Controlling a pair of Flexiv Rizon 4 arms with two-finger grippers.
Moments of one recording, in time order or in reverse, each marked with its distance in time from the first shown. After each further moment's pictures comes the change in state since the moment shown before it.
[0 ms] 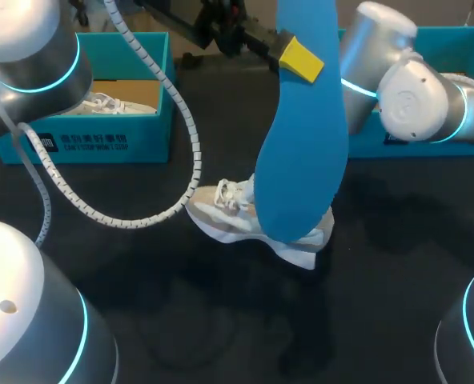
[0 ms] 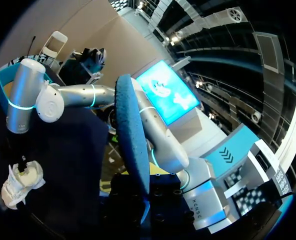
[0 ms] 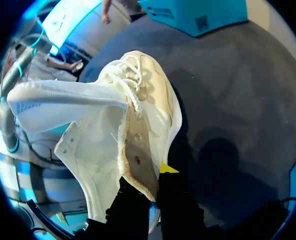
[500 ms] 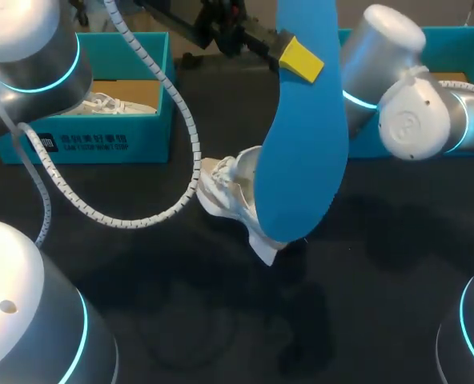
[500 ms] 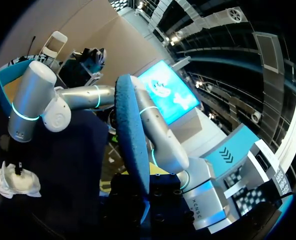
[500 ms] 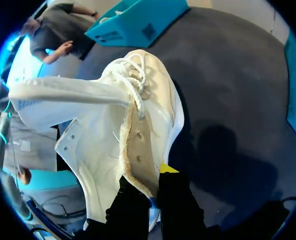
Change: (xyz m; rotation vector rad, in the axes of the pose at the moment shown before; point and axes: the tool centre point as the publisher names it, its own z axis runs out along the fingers) left arm 0.000 0.000 0.000 0.000 0.000 0.000; right arm 0.006 0.021 -0.002 -0.131 -0.133 0.434
